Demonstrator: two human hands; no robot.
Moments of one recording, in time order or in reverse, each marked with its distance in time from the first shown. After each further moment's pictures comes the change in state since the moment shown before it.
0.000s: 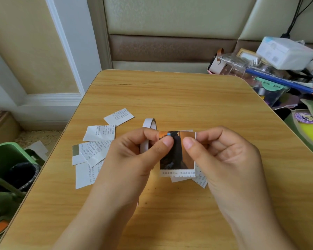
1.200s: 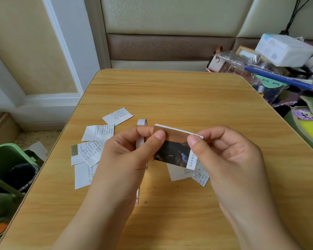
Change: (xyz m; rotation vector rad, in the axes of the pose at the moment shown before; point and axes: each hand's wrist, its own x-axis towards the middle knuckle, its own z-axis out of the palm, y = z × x) left_hand 0.001 -0.001 0.000 -0.022 0.049 -0.010; right_hand 0.000 0.005 -0.005 -0.021 0.019 0.011
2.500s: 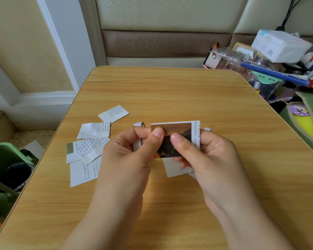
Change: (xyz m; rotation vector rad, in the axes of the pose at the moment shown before) left_hand -0.007 -0.005 0.014 -0.001 0.129 0.005; right_hand -0.002 -0.002 0.007 0.022 -0.121 0.206
